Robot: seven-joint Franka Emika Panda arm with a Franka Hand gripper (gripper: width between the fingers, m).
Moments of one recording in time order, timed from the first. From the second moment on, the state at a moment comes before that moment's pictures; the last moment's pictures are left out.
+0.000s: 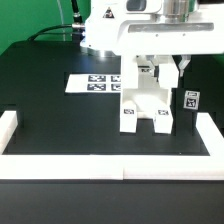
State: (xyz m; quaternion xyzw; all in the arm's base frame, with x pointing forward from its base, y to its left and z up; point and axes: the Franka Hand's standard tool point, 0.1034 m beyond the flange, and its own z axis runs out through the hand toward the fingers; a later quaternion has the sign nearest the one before) arm 0.539 0.073 0.096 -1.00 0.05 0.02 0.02
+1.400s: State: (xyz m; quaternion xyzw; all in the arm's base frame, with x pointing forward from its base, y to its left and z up) arm 0.538 0.069 0.073 -1.00 0.04 0.02 0.01
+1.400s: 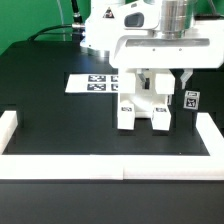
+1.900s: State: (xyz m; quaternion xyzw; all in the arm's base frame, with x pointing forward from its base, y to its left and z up) arm 0.538 0.069 0.073 -1.00 0.04 0.02 0.01
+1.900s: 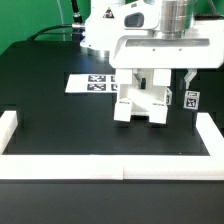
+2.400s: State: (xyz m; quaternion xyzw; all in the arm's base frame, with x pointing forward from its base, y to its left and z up) arm 0.538 0.069 0.073 -1.00 0.04 0.02 0.01
